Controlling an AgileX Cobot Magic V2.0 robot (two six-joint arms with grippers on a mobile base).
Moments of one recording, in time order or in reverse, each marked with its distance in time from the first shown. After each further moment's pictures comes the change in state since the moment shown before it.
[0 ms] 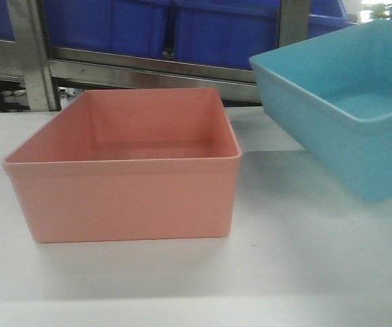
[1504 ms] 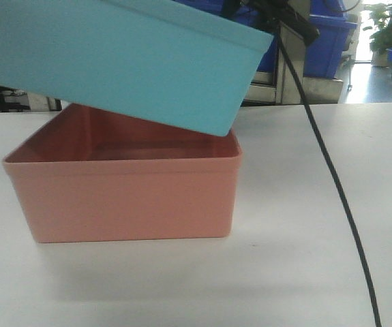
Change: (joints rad) left arm 0.000 0.000 0.000 -0.020 0.002 0.000; right arm 0.510 0.112 -0.029 0.403 -0.158 0.414
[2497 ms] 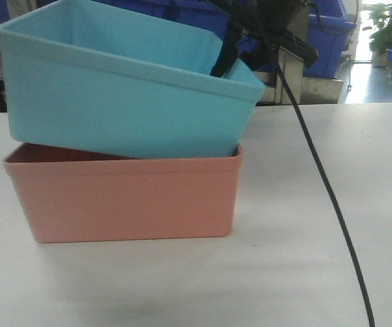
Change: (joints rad) left arm 0.000 0.000 0.000 0.000 0.000 0.000; right arm 0.004 0.059 0.000 -0.067 -0.022 0.004
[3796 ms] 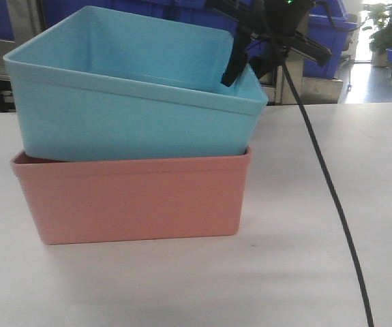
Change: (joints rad) left arm 0.000 0.000 0.000 0.000 0.000 0.000; right arm 0.000 -0.015 -0.001 -0.077 0.073 0.037
